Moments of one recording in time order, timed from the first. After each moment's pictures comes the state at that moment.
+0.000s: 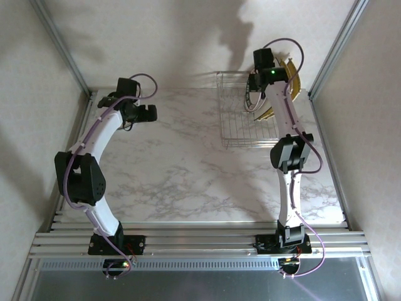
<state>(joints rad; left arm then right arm) -0.12 1.77 1.60 -0.79 -0.04 -0.21 0.22 2.29 2.54 -1.07 0.28 0.13</state>
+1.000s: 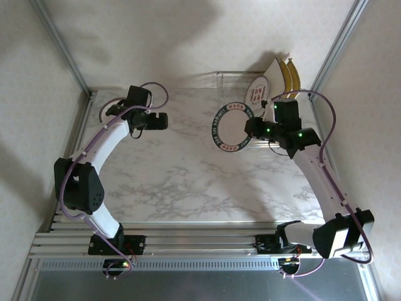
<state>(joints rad) -0.23 1.68 1.48 -0.75 -0.02 -0.25 0.28 1.25 1.22 -0.63 -0.37 0.46</state>
